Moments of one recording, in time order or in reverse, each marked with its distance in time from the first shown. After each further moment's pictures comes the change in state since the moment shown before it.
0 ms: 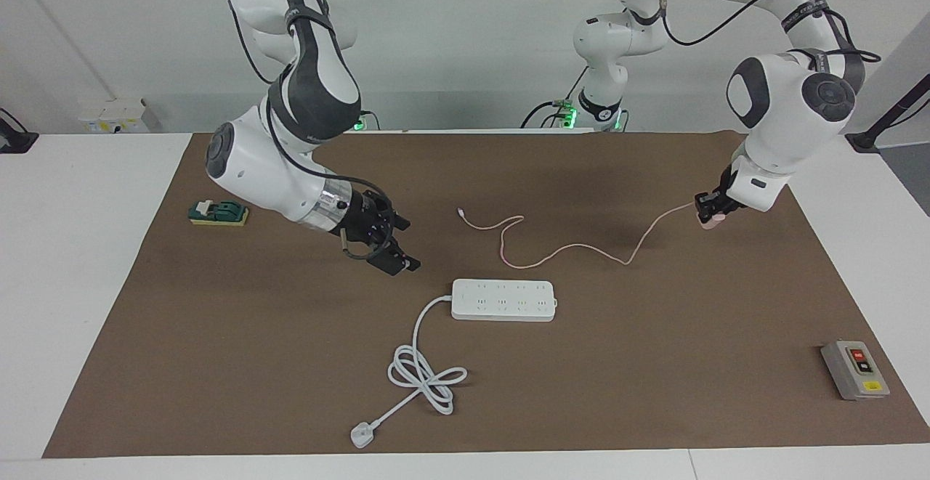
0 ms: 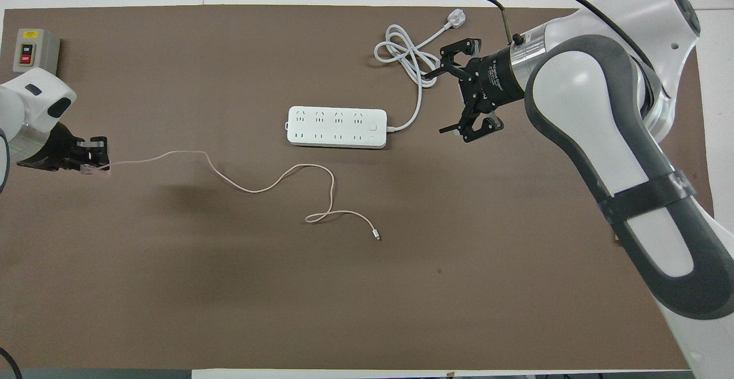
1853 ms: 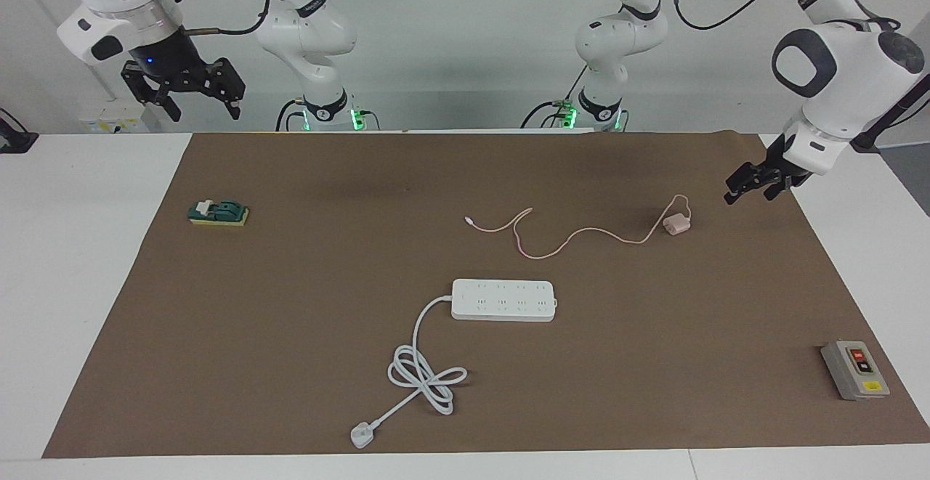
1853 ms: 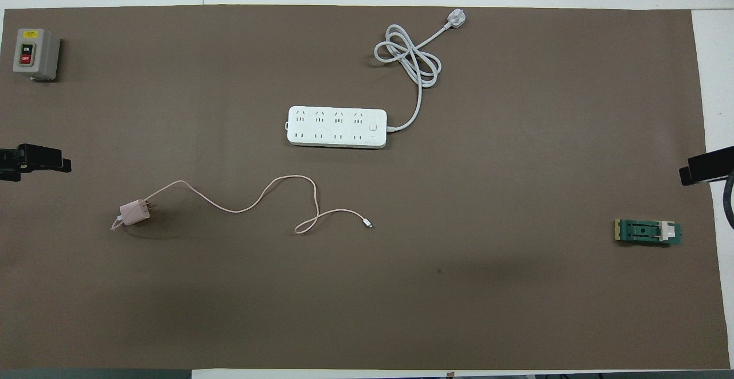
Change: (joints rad) left arm 0.152 -0.085 -0.014 0.049 -0.143 -0.084 0.093; right arm -0.261 -0.418 -0.002 -0.001 -0.629 -0.518 -1.334
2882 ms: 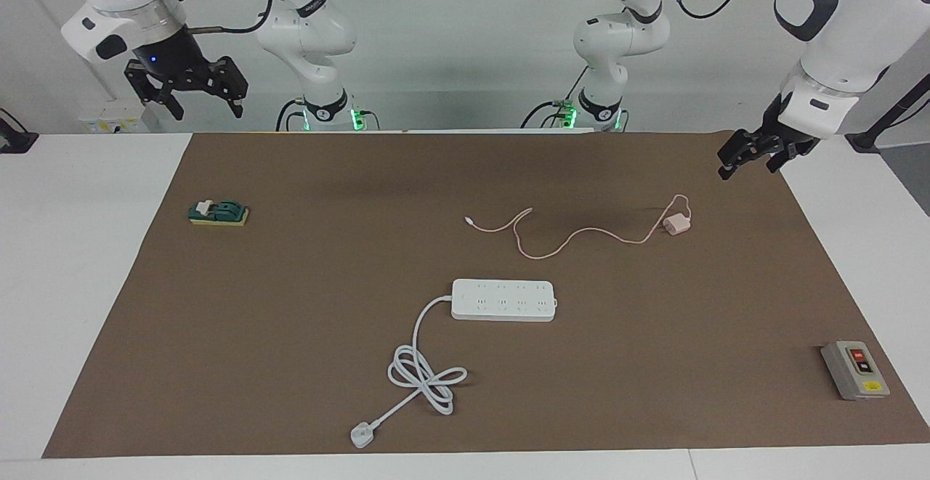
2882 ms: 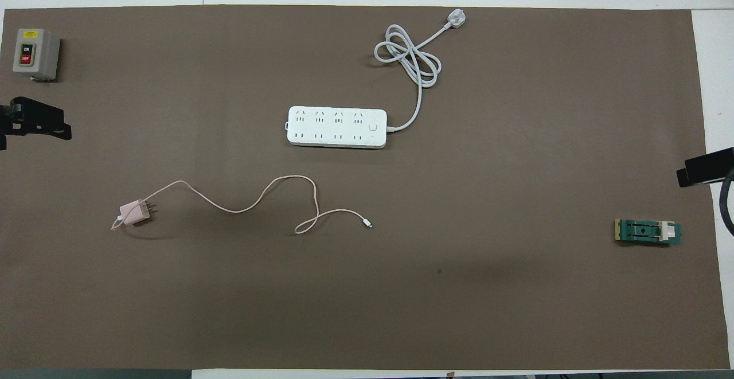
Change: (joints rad) left arm -0.165 0.060 -0.013 0.316 0.076 -0.243 -0.174; right arm 0.000 0.000 0.005 -0.001 0.000 0.000 0.000
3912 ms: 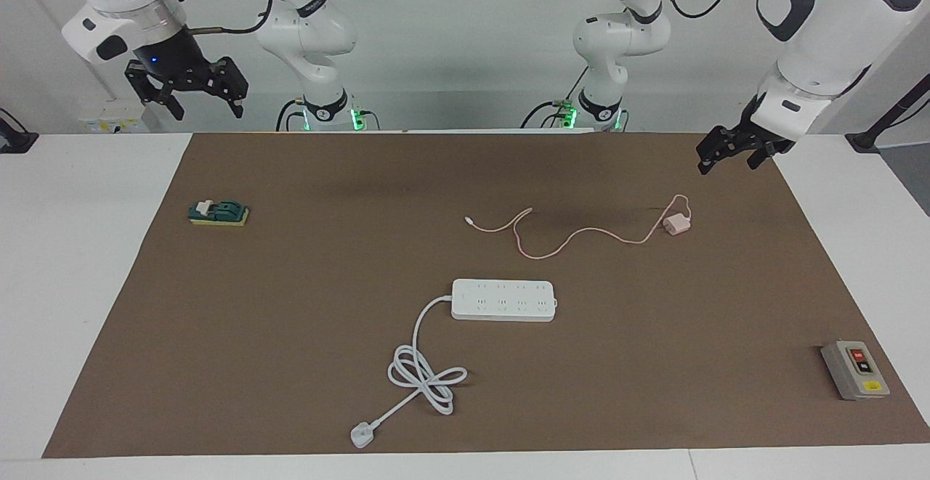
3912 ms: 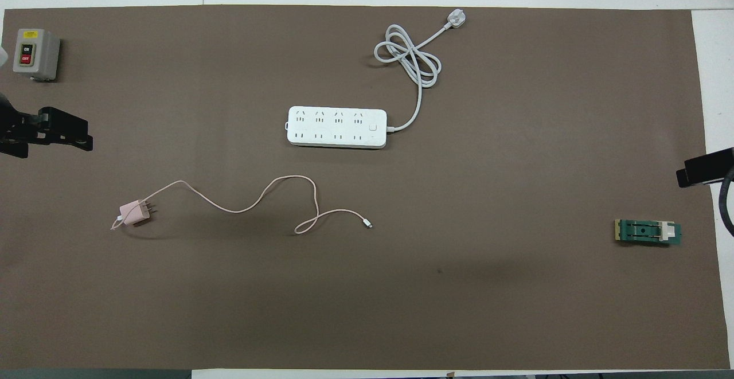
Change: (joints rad) left arm -0.066 -0.004 0.014 -0.001 0.000 -0.056 -0.006; right arm 0.000 0.000 0.000 -0.002 0.000 0.000 0.000
